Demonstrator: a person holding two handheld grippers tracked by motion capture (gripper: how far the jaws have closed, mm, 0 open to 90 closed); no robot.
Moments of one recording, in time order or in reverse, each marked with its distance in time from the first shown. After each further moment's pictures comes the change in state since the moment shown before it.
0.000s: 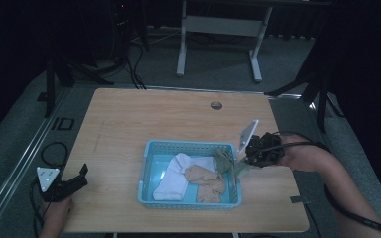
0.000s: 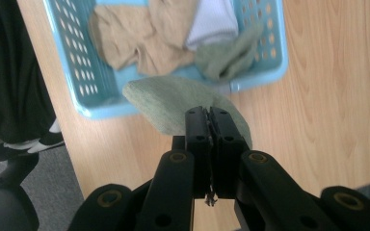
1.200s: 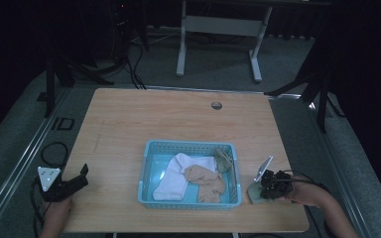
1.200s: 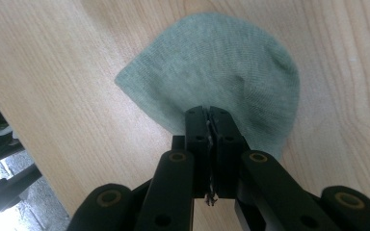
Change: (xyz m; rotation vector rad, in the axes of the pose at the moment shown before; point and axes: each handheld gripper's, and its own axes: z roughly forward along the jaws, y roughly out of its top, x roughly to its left) left arm -0.001 0.000 0.000 0.007 0.002 0.013; right arm 0.020 -0.112 0.146 0.083 0.192 0.264
